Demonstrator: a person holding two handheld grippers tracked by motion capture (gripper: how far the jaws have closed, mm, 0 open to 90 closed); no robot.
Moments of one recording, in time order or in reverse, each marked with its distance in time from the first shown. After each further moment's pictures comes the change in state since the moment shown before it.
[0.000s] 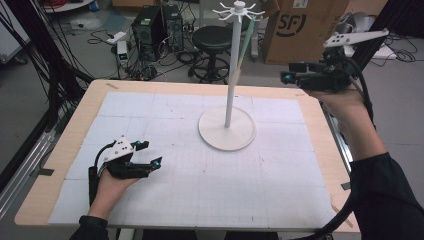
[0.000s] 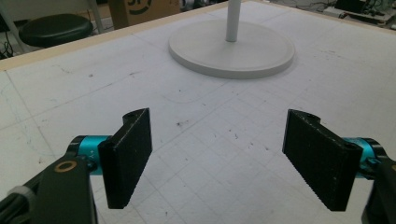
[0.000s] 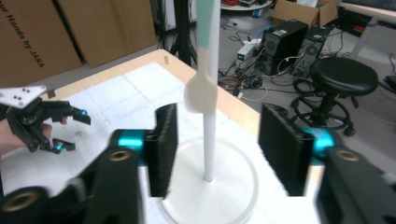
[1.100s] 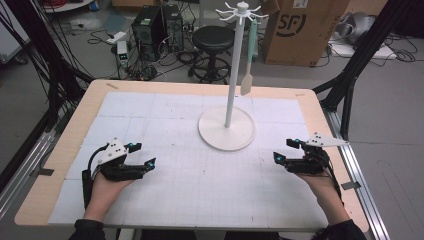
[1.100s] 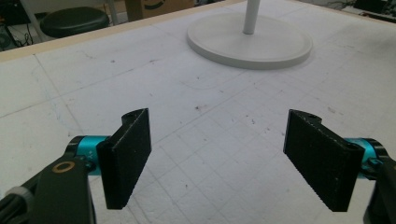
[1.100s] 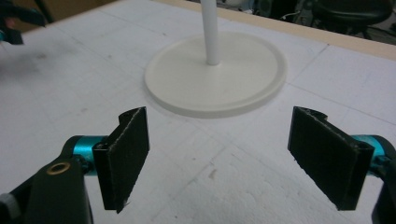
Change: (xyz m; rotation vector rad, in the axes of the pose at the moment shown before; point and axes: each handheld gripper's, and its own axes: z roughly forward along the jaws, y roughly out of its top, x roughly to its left) left arm 0.007 -0.011 -0.010 0.020 0.058 -0.021; right arm 0.017 -0.235 0.040 -0.004 -0.054 0.118
